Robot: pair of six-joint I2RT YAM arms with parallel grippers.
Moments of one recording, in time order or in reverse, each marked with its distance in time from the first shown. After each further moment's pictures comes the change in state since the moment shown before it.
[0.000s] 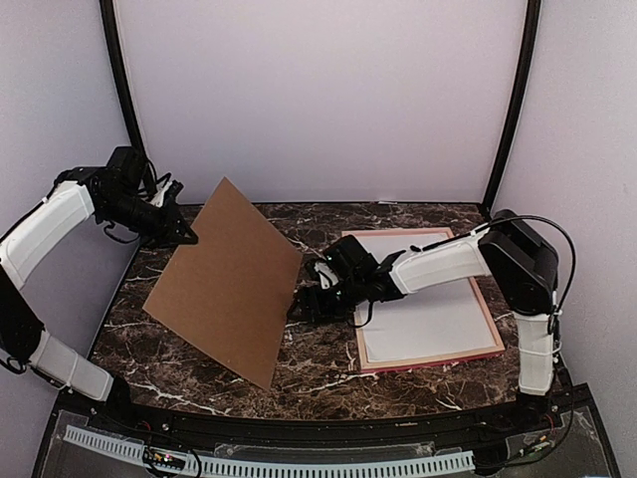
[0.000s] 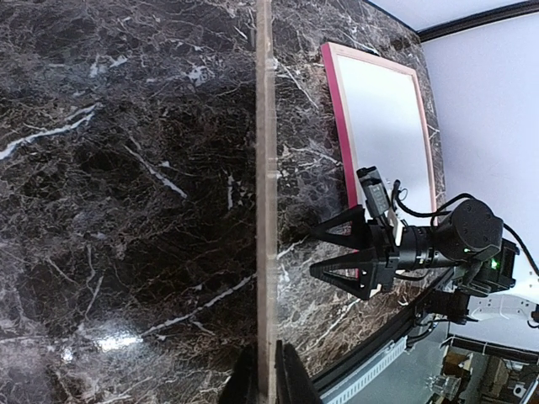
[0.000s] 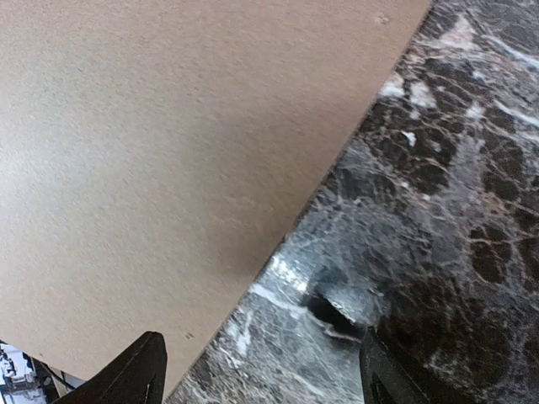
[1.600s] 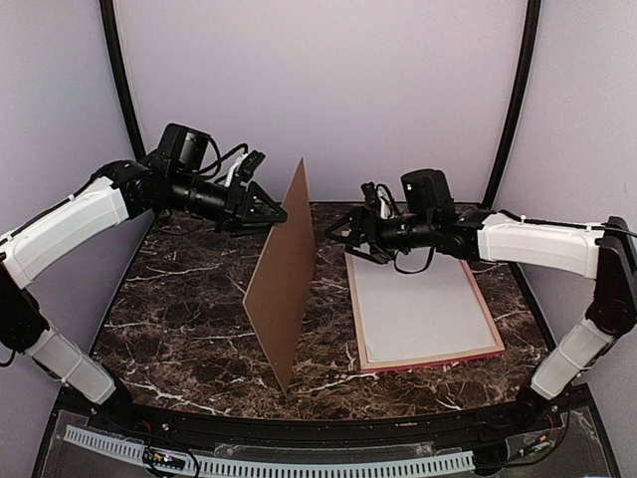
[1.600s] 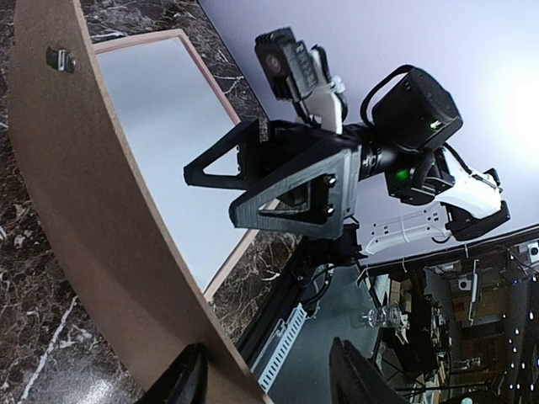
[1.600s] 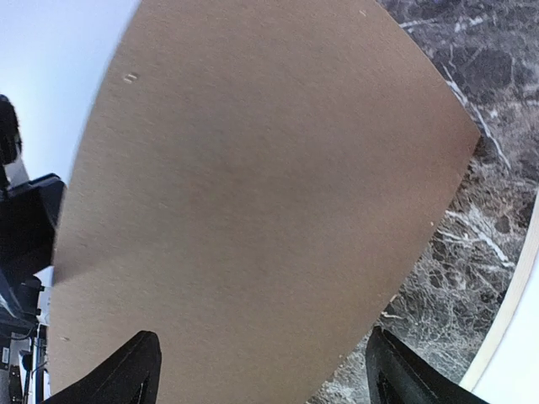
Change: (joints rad) left arm -0.427 0.071 0.079 0.407 0.200 -0.242; right arm -0.186 -0.478 -0.154 0.045 -0.108 0.132
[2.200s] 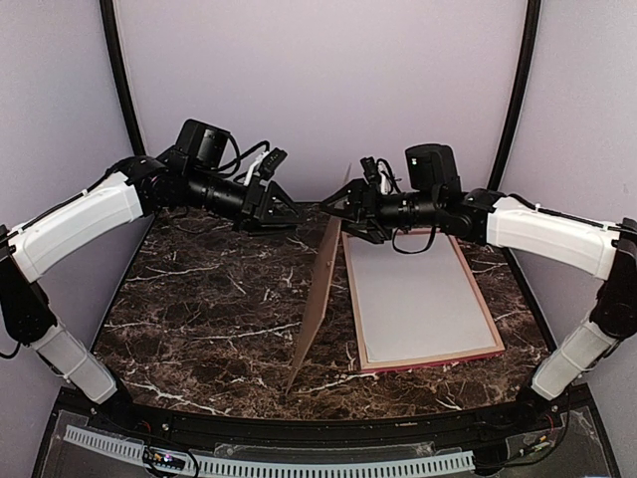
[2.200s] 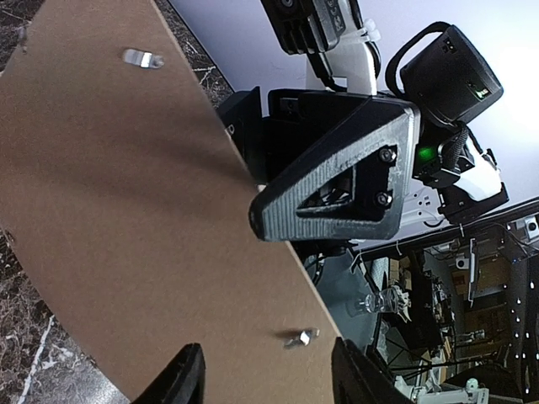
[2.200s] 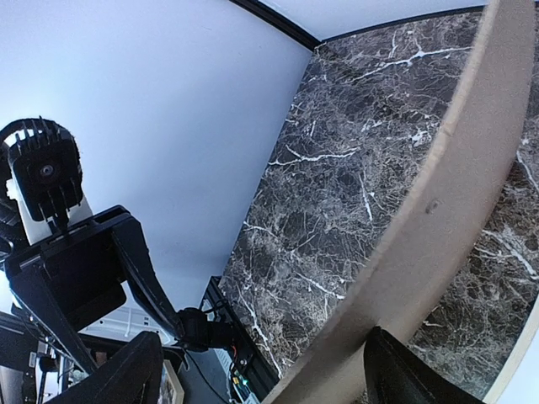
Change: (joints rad) left arm -0.090 0.076 0.083 0.017 0.003 0.015; right arm 0.022 -0.037 0.159 -0.089 0.003 0.062
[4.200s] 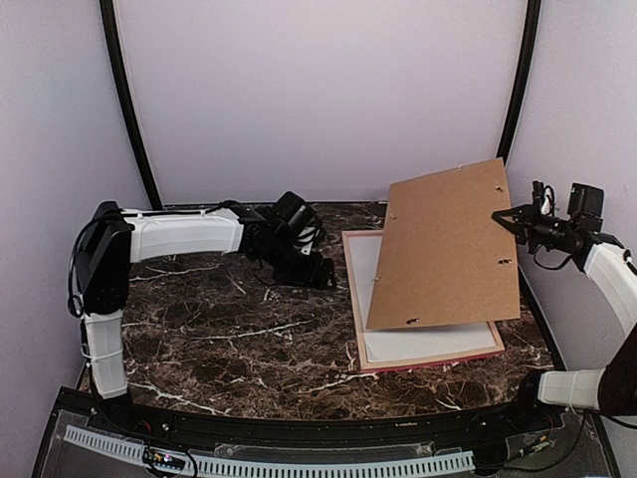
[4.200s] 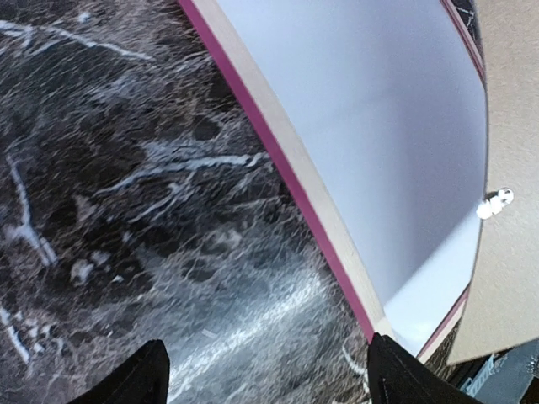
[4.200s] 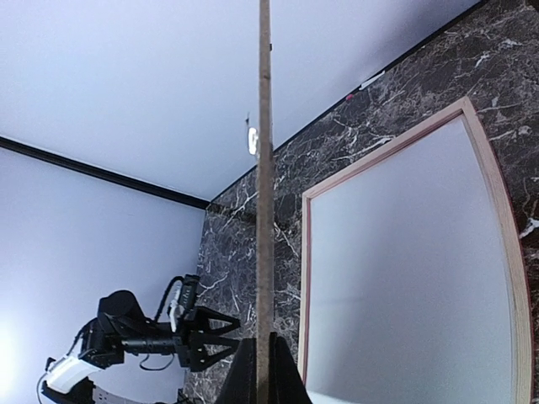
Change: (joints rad) left arm -0.121 0.428 0.008 0.010 -0.553 0.072; right arm -0.998 -0.479 -0.436 -0.157 -0.421 -0.161
